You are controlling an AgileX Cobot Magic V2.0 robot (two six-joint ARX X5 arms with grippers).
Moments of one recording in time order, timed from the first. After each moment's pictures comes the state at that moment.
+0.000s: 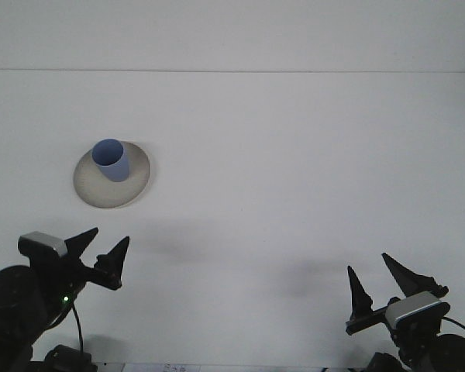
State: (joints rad) left arm -0.25 0.46 0.79 -0.54 0.17 -0.21; right arm 0.87 0.14 0.66 -0.69 0.50 0.11
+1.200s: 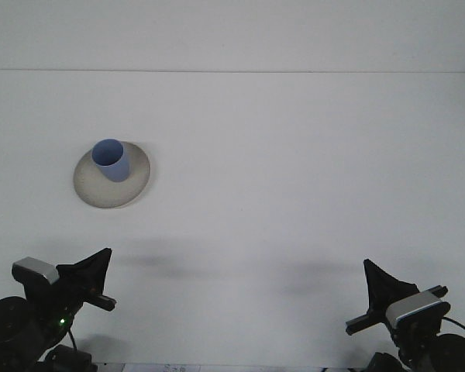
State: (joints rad) left arm -0.26 0.28 0.69 -0.53 0.17 -0.26; right arm 0.87 0.14 0.66 -0.69 0.50 0.13
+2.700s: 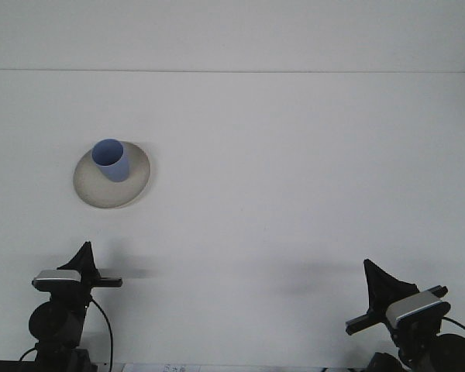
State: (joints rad) left arm -0.05 0.00 0.03 -0.01 -0.10 0.06; right arm 0.87 0.14 0.66 -0.69 0.50 0.13
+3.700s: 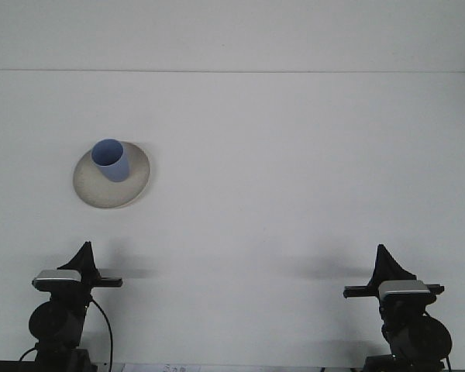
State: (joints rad) left arm -0.05 0.00 0.03 -0.01 -0.10 0.06; right arm 0.08 0.00 0.23 -0.29 0.03 0.02
